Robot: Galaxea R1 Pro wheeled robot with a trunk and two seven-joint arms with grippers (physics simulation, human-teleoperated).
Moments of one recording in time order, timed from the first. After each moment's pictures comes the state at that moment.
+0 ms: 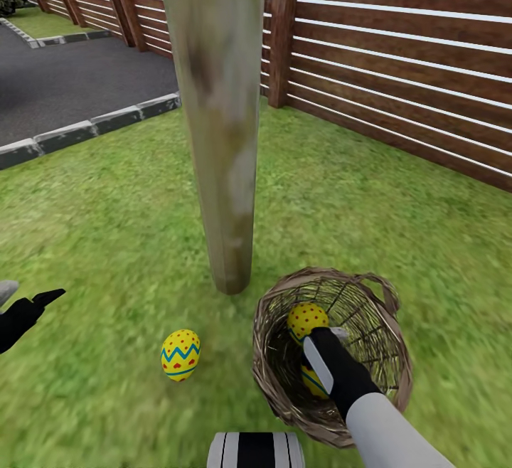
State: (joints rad) left arm -0.29 0.37 0.59 -1.62 1.13 0.93 0.28; right arm -0.66 0.15 0.15 -0.71 -0.27 0.84 -0.58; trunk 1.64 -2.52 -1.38
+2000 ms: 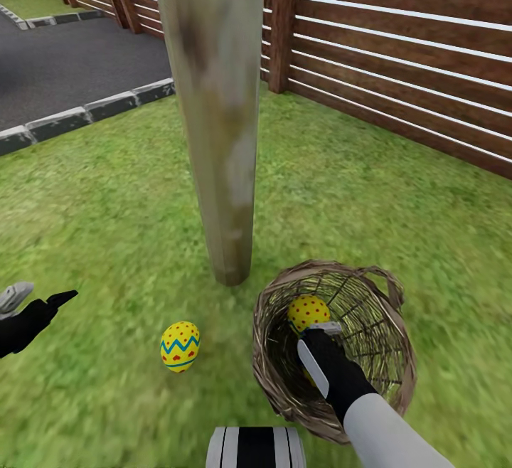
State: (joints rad) left arm -0.29 0.34 0.55 -1.62 1.13 0.92 0.28; right arm -0.66 0.14 0.24 -0.71 -0.27 0.78 -0.58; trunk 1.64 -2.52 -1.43
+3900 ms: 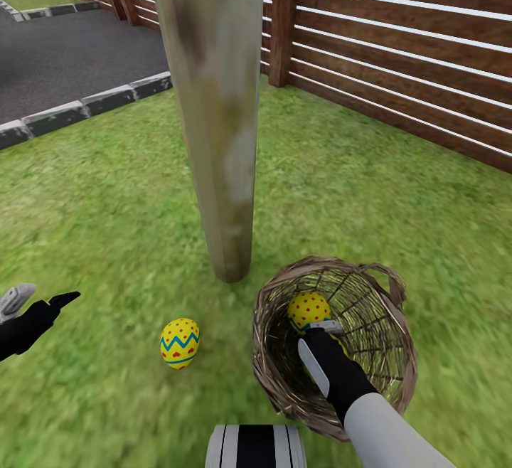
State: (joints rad) left arm -0.29 0.32 0.55 -1.62 1.13 0.93 0.28; right arm -0.66 0.14 0.24 -0.72 -0.27 0.78 -0.59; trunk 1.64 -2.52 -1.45
